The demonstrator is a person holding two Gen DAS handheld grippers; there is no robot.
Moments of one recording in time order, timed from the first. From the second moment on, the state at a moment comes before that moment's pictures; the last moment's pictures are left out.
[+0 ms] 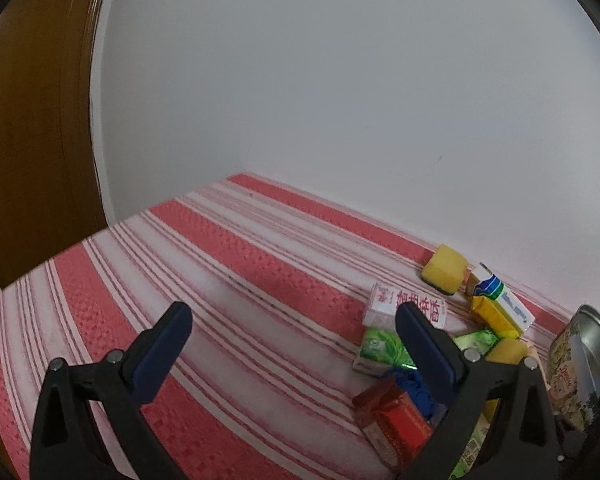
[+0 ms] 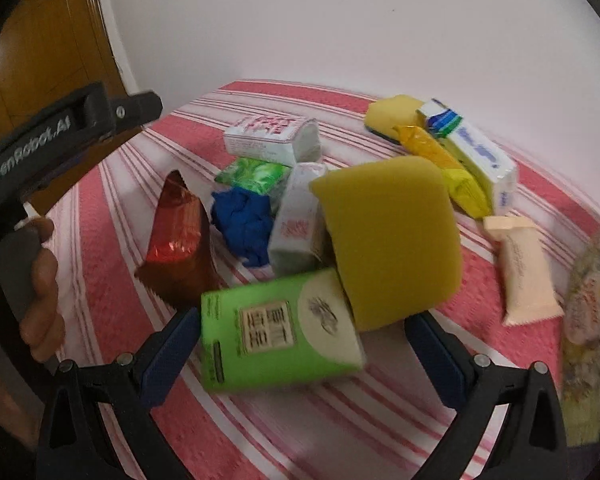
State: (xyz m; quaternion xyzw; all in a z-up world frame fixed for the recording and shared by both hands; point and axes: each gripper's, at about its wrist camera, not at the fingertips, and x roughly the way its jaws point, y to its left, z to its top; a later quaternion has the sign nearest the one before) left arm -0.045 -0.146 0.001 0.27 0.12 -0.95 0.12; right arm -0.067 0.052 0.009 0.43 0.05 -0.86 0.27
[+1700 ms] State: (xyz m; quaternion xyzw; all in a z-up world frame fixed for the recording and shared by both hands) left arm -0.018 -0.113 -0.042 0.39 0.17 -0.91 0.01; right arm -0.017 0.175 0.076 0.26 -0.07 -0.95 0.18
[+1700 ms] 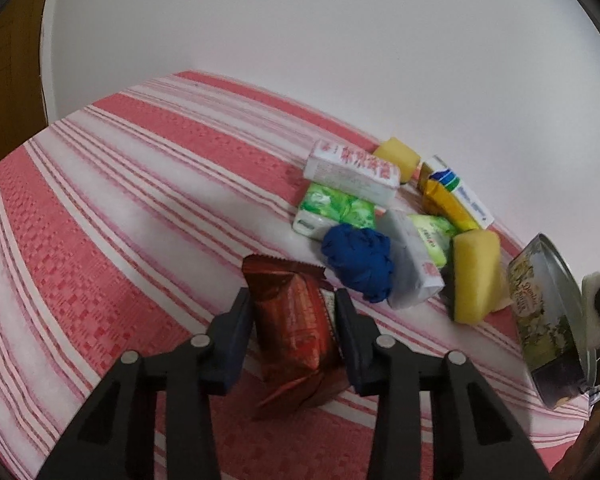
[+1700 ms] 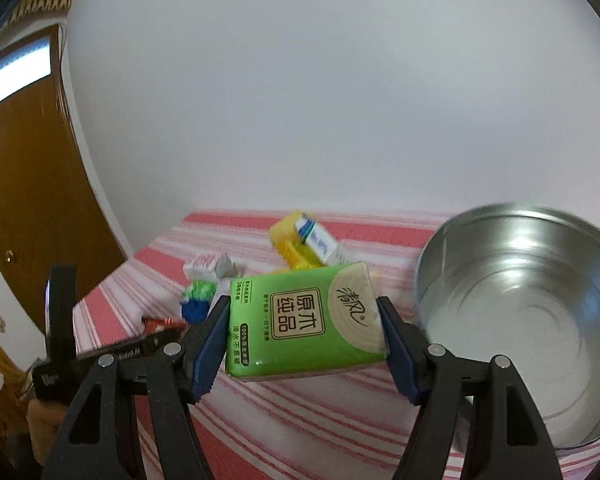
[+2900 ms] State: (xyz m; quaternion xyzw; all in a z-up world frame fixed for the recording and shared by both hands) left arm -0.054 0.187 -0.002 0.32 -0.02 -0.92 -0.20; right arm -0.034 0.359 0.058 0.28 0.01 -0.95 -0.10
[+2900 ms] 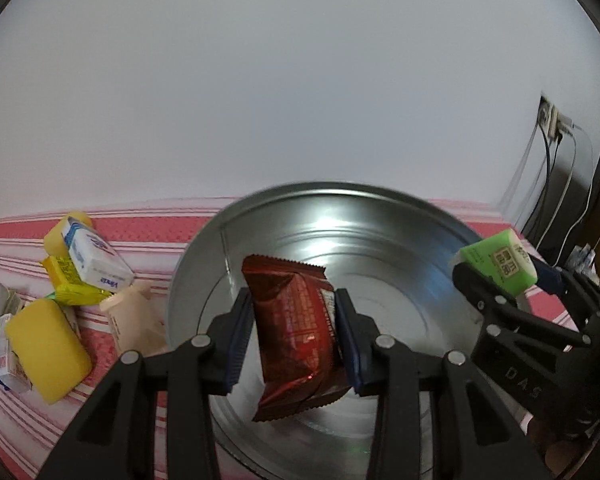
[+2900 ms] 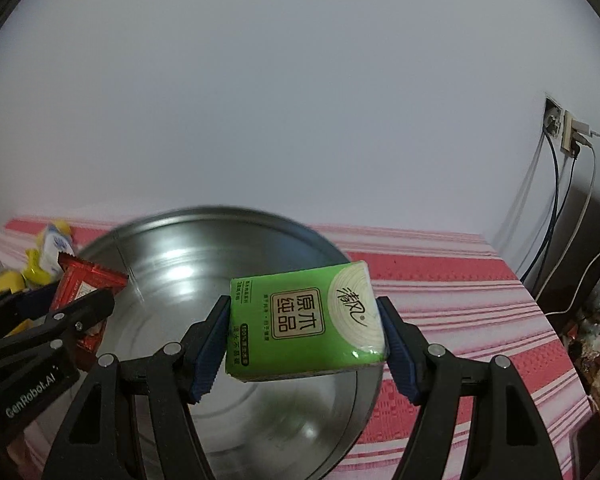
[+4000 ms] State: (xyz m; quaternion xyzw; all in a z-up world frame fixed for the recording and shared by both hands) left arm -0.043 0.142 0.021 0.25 -0.02 -0.96 -0.13; right arm 0.038 0.385 0.100 0.09 -0.15 -0.97 -0.14
